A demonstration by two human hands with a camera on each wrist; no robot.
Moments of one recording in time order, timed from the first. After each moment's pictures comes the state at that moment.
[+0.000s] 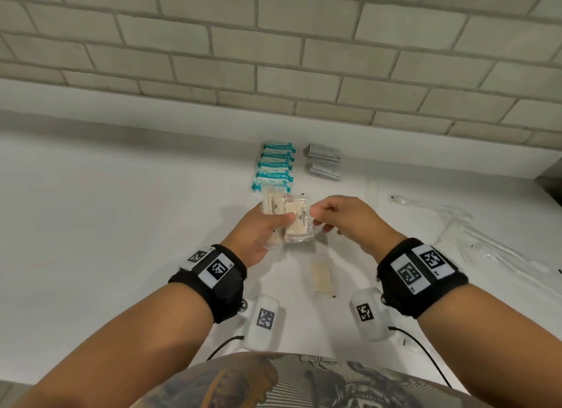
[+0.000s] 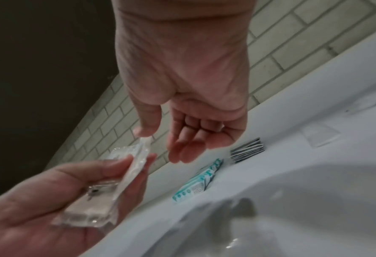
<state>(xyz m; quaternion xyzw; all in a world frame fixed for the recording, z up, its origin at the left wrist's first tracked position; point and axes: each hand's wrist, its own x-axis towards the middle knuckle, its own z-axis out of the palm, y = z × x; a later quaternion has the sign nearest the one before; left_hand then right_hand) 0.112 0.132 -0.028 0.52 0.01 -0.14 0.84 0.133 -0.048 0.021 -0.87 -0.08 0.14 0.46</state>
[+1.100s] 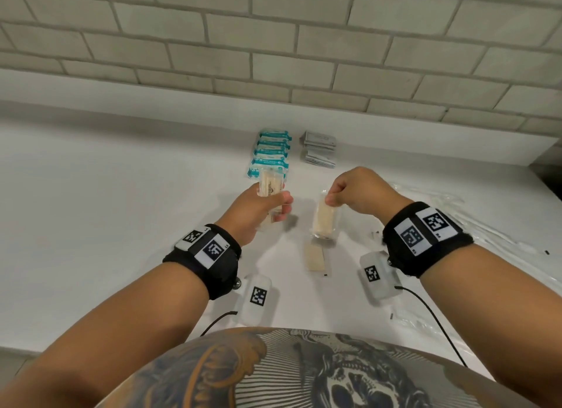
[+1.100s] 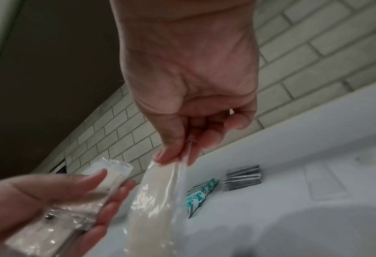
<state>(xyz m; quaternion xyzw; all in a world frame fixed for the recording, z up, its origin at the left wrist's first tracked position) 0.104 0.128 -0.021 0.60 0.04 -0.09 0.79 0.150 -0.071 0.042 -0.96 -0.09 0.12 0.24</state>
